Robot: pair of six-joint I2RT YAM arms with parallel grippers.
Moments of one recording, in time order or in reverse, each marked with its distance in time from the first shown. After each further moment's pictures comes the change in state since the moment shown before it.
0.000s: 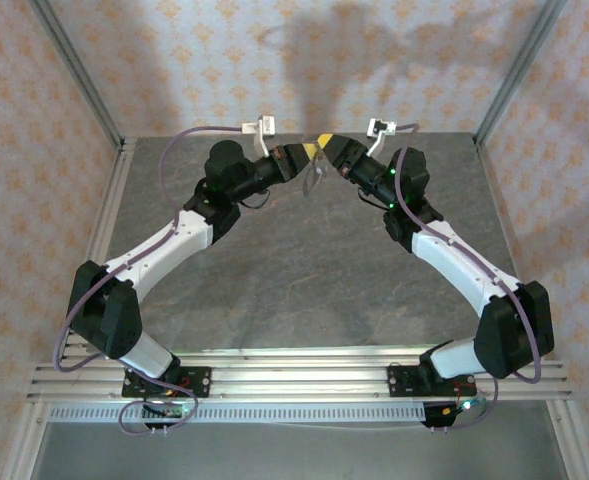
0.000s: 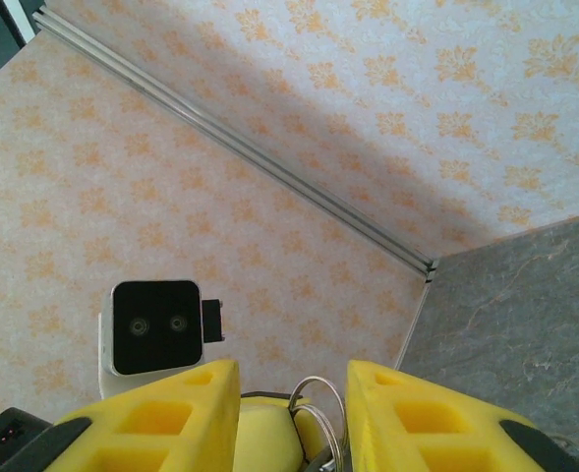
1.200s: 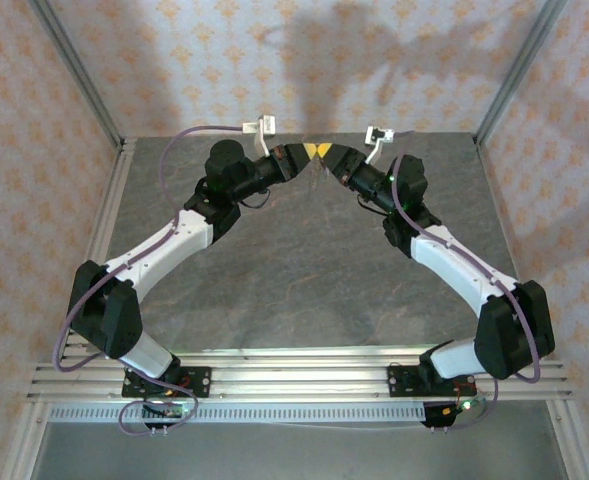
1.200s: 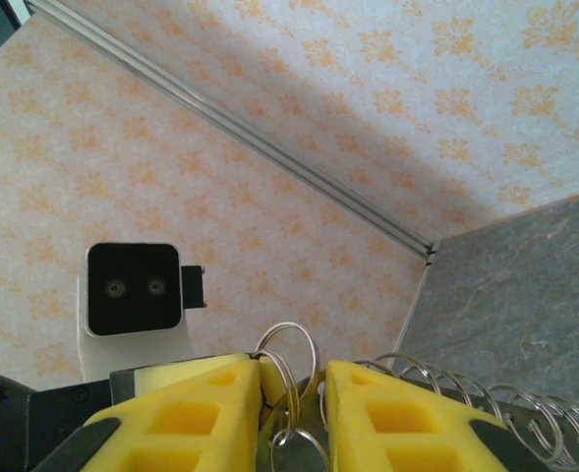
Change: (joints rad) left arm -0.001 0.002 0.008 -0.008 -0.001 0.000; right arm 0.002 -0.004 -0.058 0.047 -0.027 0.012
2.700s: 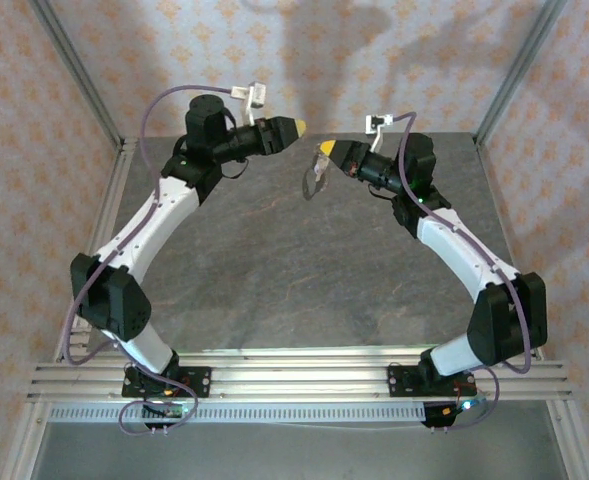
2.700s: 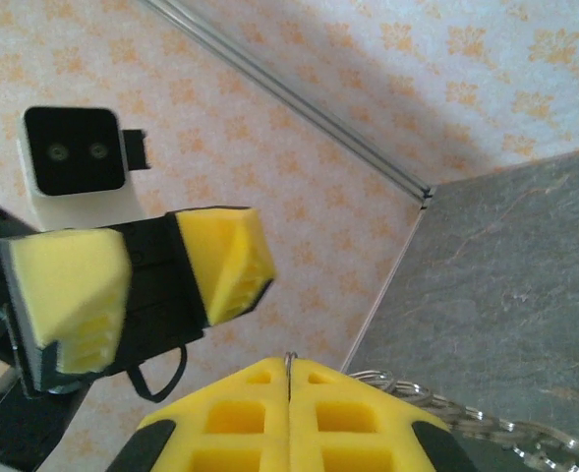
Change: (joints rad) left arm 0.147 0.114 0.354 -0.406 0.277 0.247; right arm -0.106 0.070 0.140 -0.182 -0.276 -0.099
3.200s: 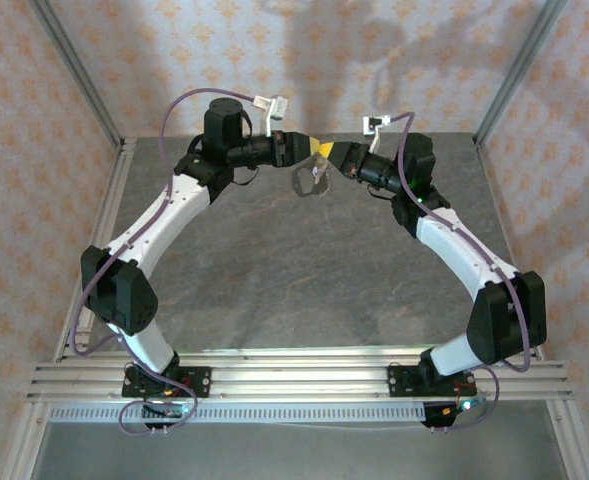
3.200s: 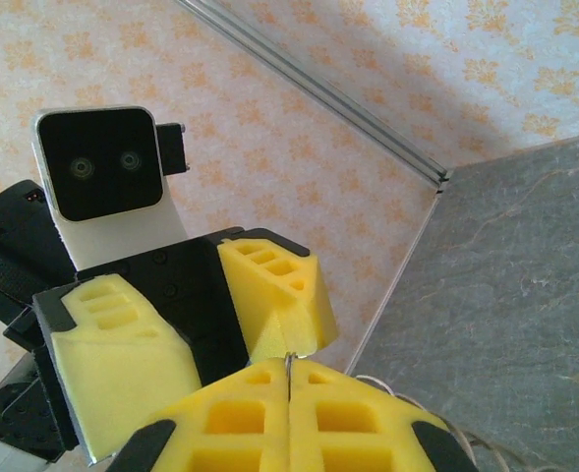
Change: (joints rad) left arm -0.042 0.040 0.032 -0.098 0.068 0.098; right arm 0.000 0.004 0.000 0.012 -0.039 0.022
